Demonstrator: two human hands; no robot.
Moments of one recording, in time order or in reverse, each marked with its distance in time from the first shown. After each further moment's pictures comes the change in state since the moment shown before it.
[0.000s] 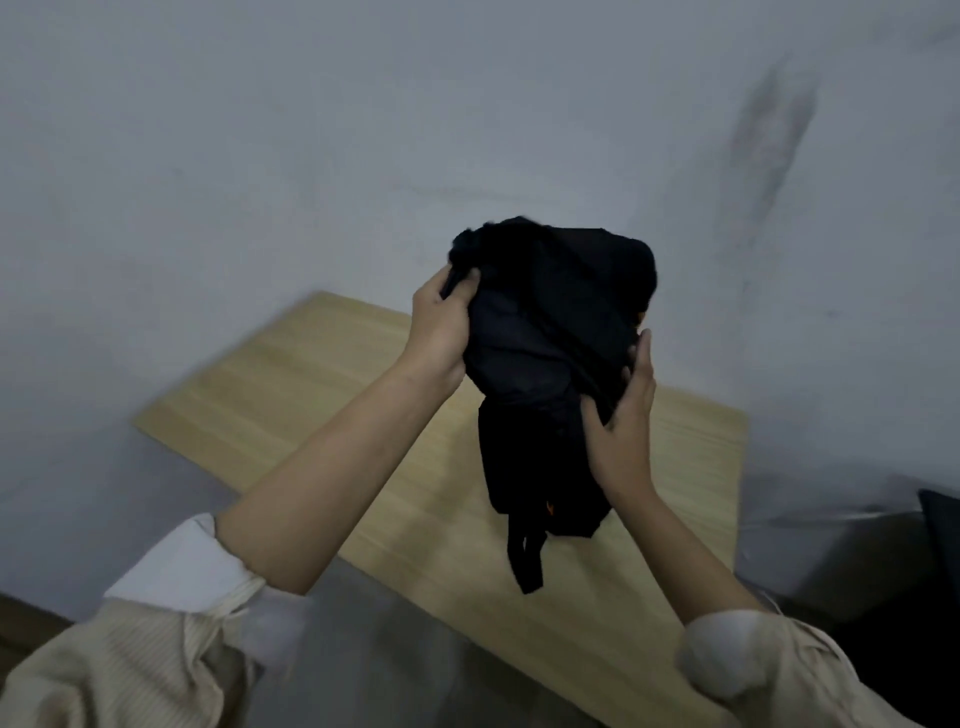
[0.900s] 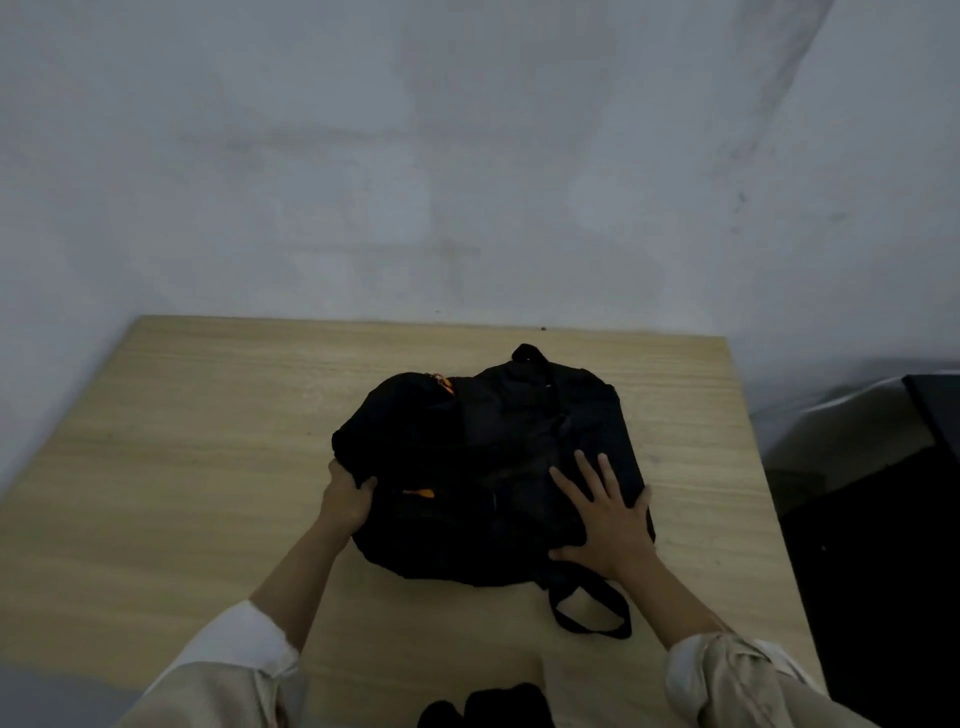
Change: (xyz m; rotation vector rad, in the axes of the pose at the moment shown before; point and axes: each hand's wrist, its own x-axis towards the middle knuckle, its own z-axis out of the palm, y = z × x) left_hand 0.172 -0.253 -0.196 0.991 -0.196 -0.616; right_hand 0.003 0.206 0.062 -1.118 -0.721 0.544
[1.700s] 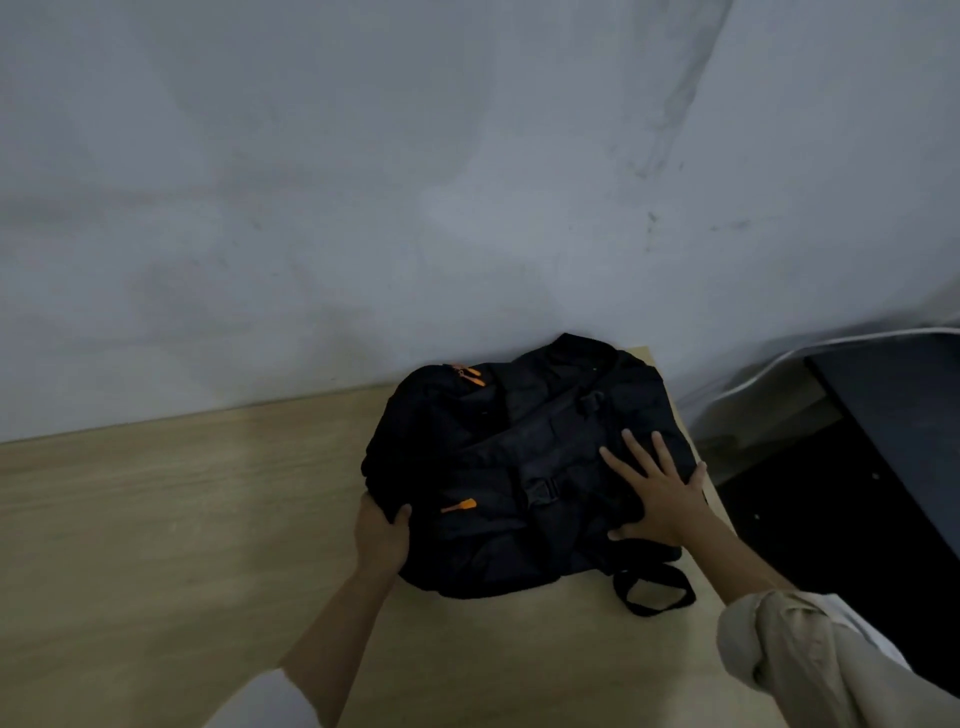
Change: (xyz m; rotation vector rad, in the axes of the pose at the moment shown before) left_hand 0.089 0.084 0.125 -0.006 -0.085 0.170; right_hand 0.058 0.136 -0.056 0.040 -0.146 0.321
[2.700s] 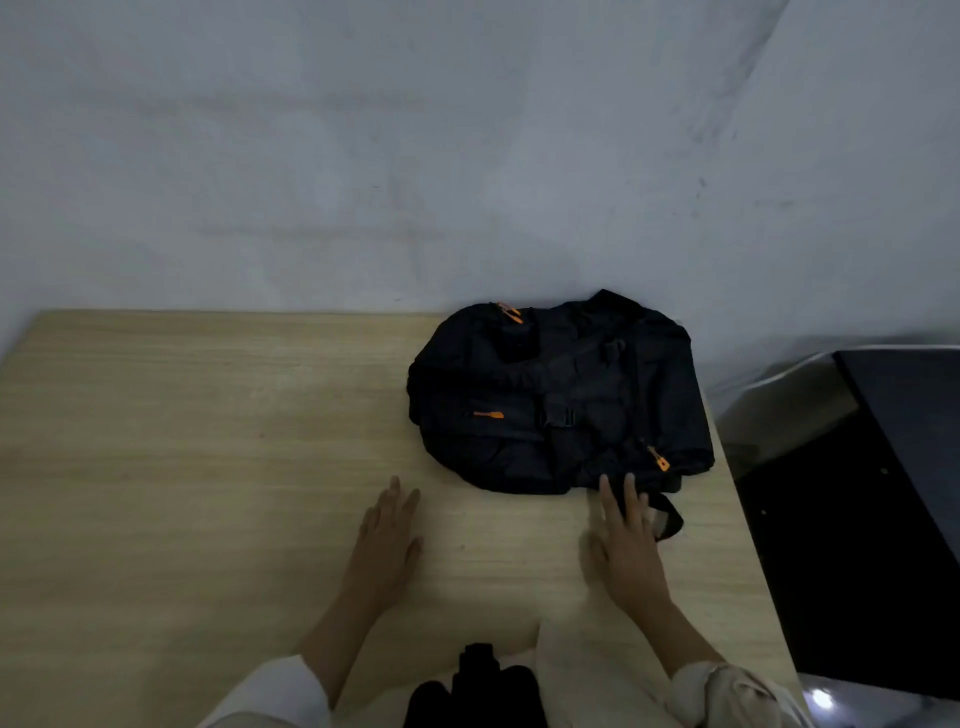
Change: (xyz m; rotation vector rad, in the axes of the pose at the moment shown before) left_hand -0.126 -0.127 -0.037 0.666 -0.172 0.445; right_hand -0.115 -0.075 0.123 0.394 0.373 -0.066
